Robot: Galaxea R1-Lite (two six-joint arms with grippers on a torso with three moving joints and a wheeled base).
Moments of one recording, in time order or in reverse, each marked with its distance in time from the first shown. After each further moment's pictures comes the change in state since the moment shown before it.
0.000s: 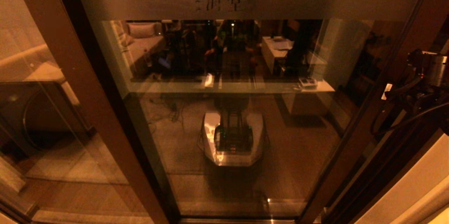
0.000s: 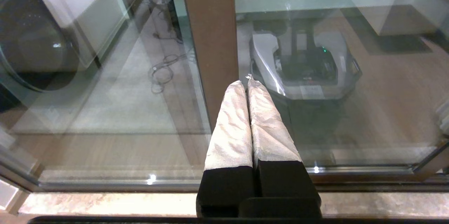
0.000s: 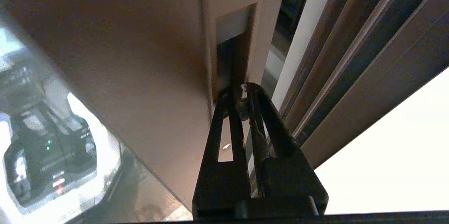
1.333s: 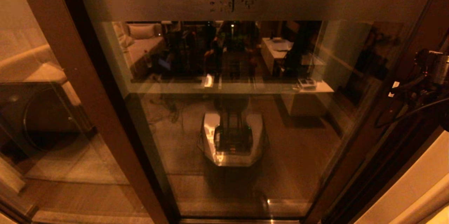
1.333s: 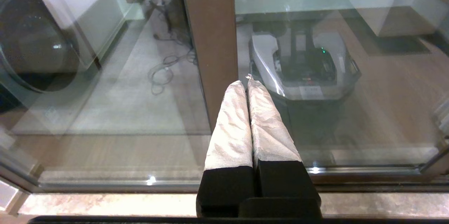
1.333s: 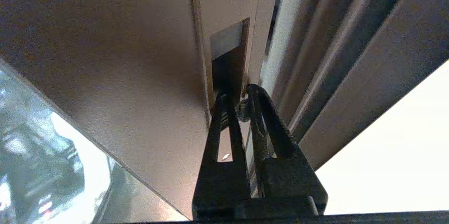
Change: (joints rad) left arm 0.000 0.000 0.000 0.000 0.000 0.000; right arm -0.083 0.055 -0.056 -0.032 0.002 -0.004
